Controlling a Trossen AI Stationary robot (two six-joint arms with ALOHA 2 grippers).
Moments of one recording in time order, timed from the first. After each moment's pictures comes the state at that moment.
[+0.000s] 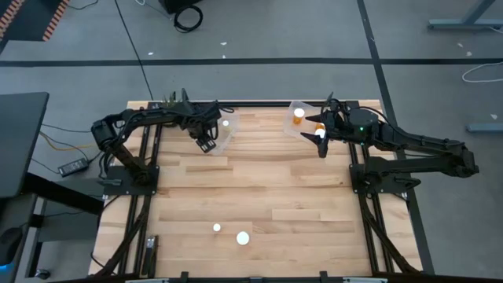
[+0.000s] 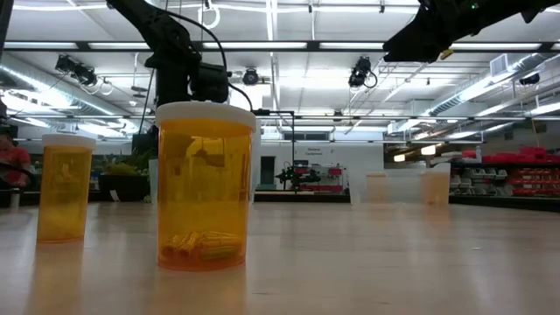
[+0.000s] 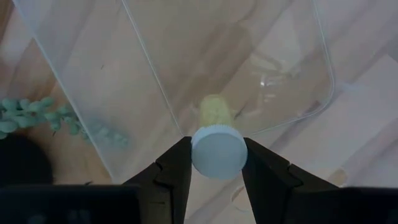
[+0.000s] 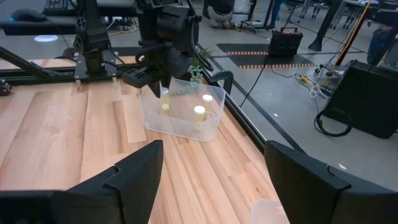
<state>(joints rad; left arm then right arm) 0.56 1.63 1.05 -0.87 -0.13 -0.06 -0.28 0.71 0.66 -0.21 0.10 -0.08</state>
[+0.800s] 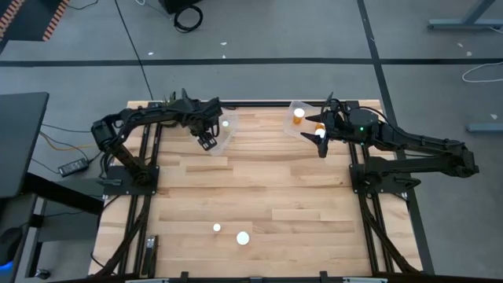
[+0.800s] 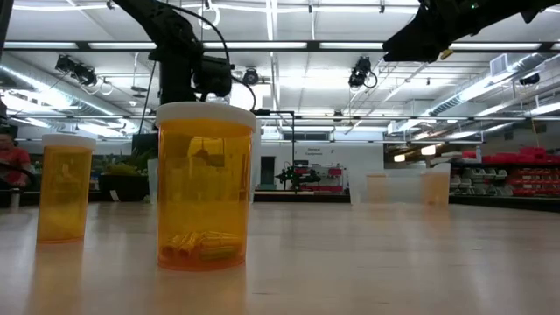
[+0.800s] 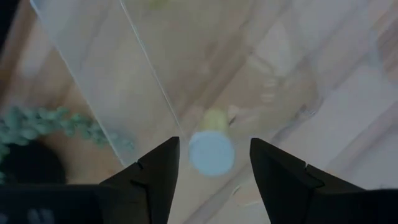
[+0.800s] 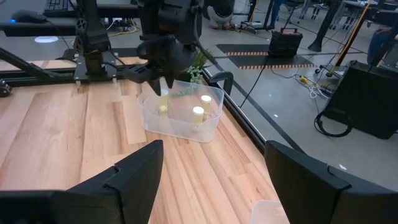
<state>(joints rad) 0.56 1.63 1.11 -0.92 -0.13 -0.04 -0.28 0.71 0.66 -0.21 0.10 -0.08</state>
